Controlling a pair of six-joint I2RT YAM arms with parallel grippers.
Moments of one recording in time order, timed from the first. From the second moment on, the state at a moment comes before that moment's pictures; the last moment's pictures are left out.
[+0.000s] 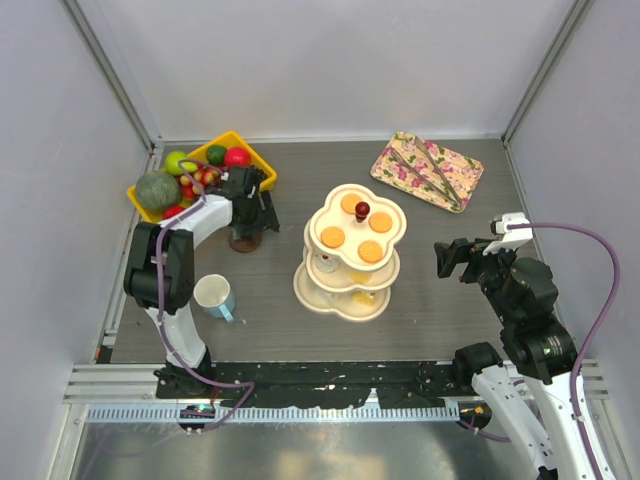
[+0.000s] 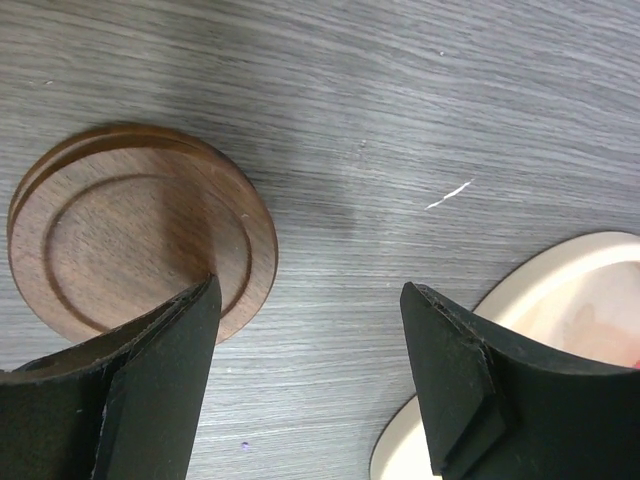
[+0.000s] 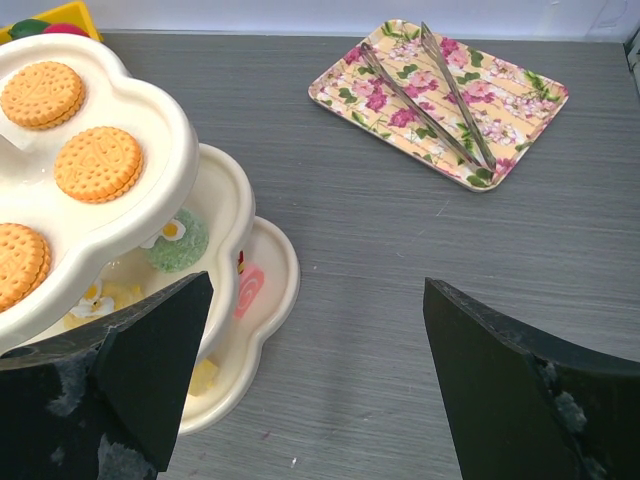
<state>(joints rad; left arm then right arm) -0.25 1.85 1.26 -0.50 0.03 -0.54 0.26 0.40 0.77 -0.55 0.05 0.13</state>
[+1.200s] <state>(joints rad) -0.34 1.42 0.87 -0.50 -0.03 -0.54 0.26 0.39 0.77 -0.55 0.05 0.12</state>
